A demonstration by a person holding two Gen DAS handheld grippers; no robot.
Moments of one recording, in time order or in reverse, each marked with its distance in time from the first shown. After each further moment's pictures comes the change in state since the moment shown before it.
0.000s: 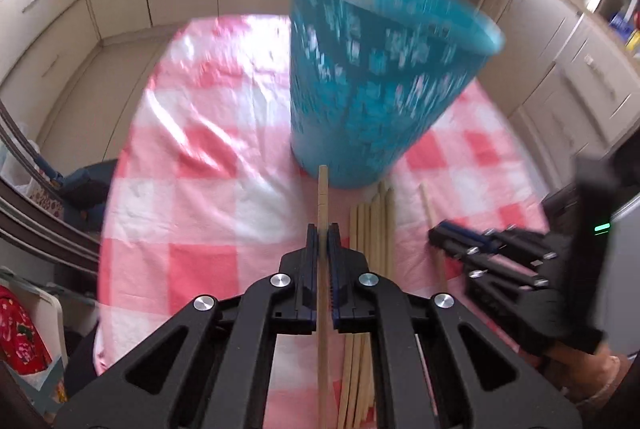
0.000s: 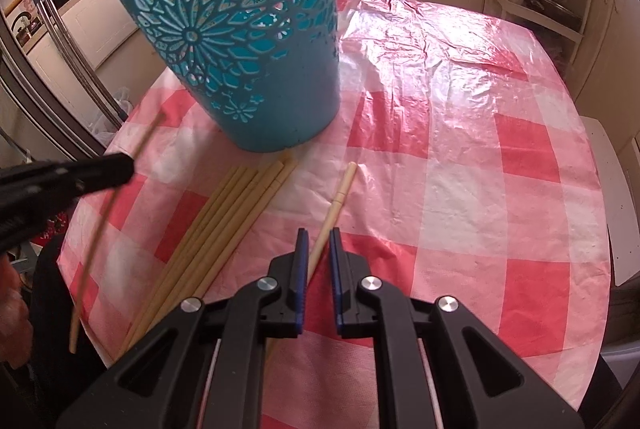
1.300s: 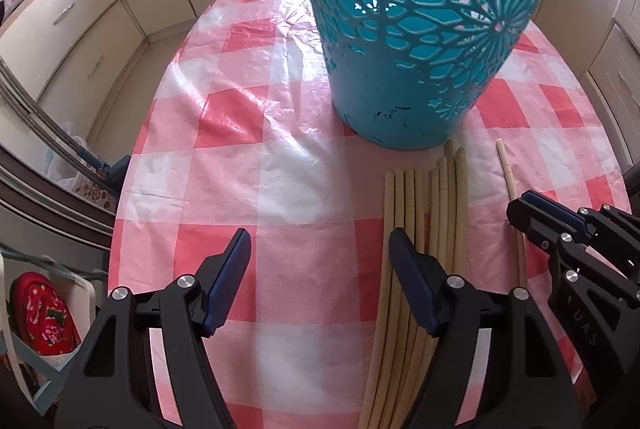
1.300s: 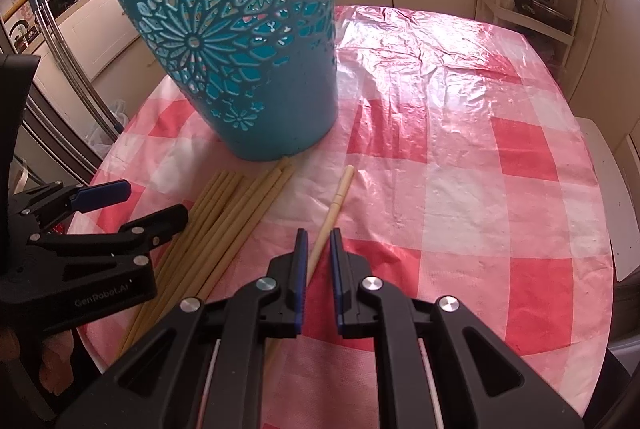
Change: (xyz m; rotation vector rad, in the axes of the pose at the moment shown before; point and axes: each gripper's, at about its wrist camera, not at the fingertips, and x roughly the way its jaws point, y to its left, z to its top) left arm 0.061 -0.024 -0.020 0.051 0.114 0.298; right arm 0.001 0.004 -0.003 0.002 -0.044 -0.033
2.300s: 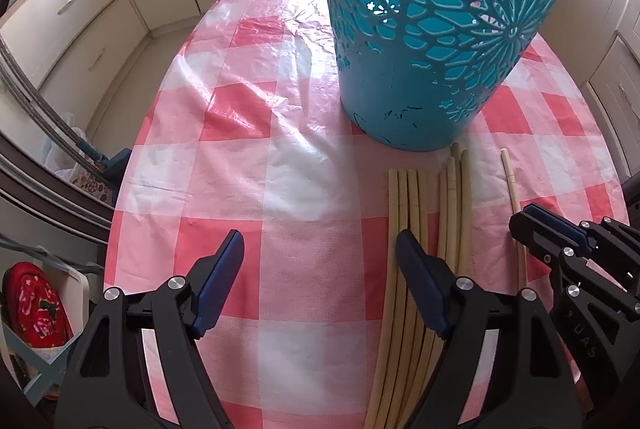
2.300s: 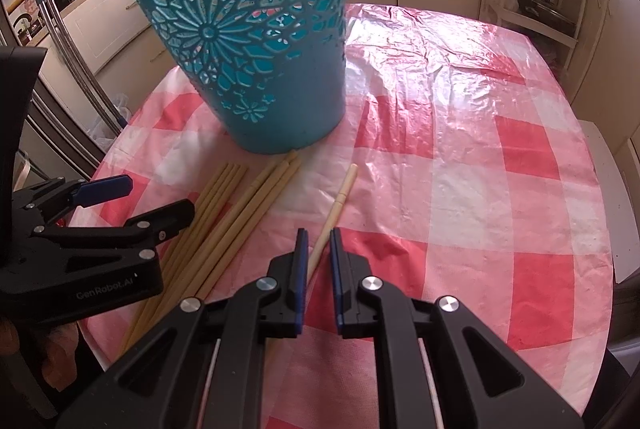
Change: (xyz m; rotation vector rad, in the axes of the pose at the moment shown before) left arm 0.001 0.007 -0.004 -0.052 -0.005 -0.018; right arm -0.002 0.003 -0.001 -0.021 0.014 -0.004
